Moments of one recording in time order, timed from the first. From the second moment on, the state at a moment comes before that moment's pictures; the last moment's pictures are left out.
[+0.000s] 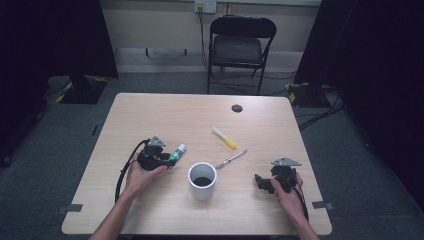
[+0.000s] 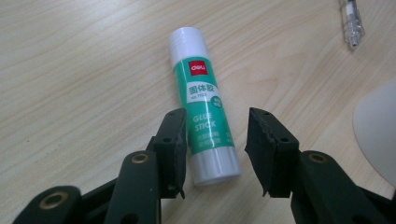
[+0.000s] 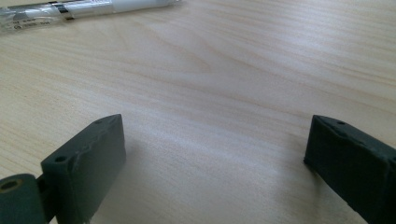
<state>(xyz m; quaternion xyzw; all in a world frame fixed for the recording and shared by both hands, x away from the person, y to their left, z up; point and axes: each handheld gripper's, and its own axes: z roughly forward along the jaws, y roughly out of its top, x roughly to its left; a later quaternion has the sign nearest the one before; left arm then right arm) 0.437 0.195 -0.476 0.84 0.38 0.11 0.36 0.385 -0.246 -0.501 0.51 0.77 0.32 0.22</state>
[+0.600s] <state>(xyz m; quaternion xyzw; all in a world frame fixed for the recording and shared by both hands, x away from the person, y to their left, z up) 0.433 0.203 -0.480 0.86 0.38 0.09 0.34 0.385 -0.246 -0.501 0.50 0.77 0.32 0.22</state>
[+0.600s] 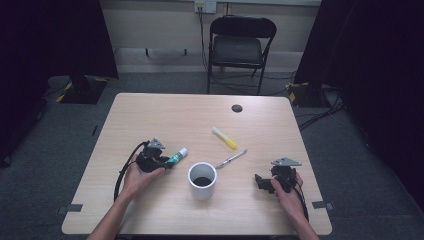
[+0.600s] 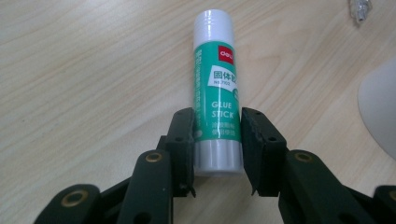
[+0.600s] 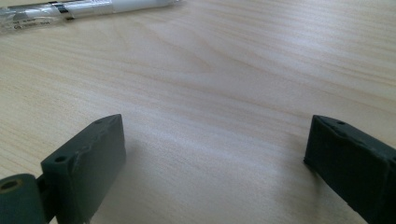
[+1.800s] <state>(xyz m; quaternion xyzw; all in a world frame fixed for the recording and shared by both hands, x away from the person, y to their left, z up) 0.405 0.196 -0.468 0.88 0.35 0.07 0.33 0.385 -0.246 -0.501 0.51 0.77 0.32 0.22</state>
